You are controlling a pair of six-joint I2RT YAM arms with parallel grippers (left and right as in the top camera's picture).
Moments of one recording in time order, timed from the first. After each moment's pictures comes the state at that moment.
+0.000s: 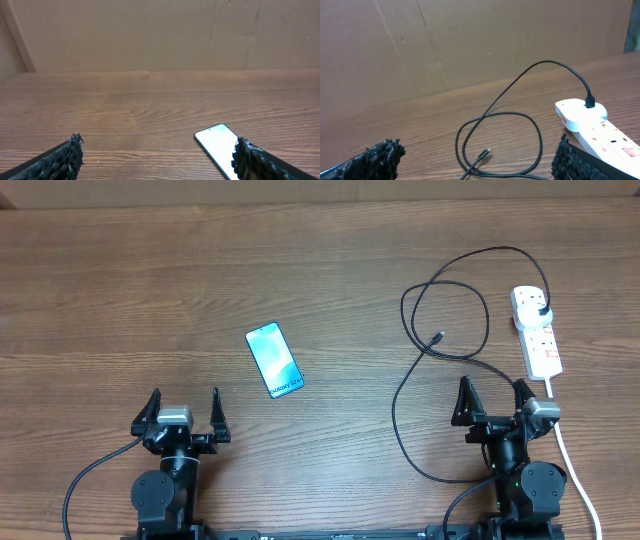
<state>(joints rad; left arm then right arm) 0.07 0.01 0.01 -0.07 0.06 0.01 -0.01 0.02 0.02 -0.03 -0.04 0.23</state>
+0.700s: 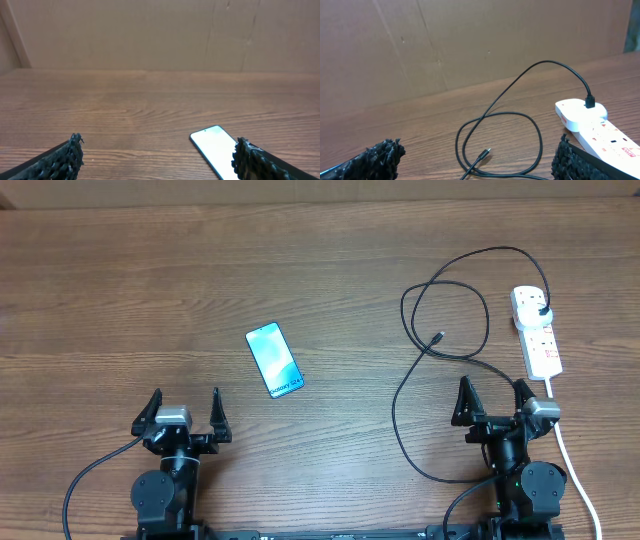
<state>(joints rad) 0.07 0.01 0.01 -0.08 0.07 -0.03 -0.01 0.02 0.02 -0.03 -0.04 0.23</state>
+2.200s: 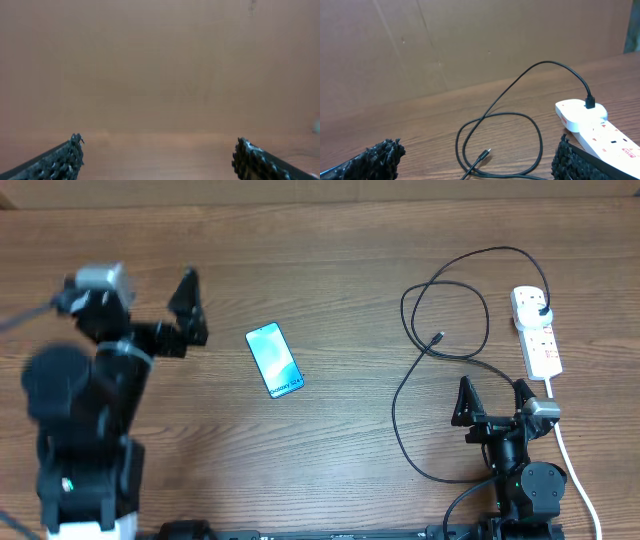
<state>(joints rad) 0.02 0.90 1.14 -0.35 0.19 -0.17 -0.01 0.01 0.02 -0.03 -0.04 0.23</state>
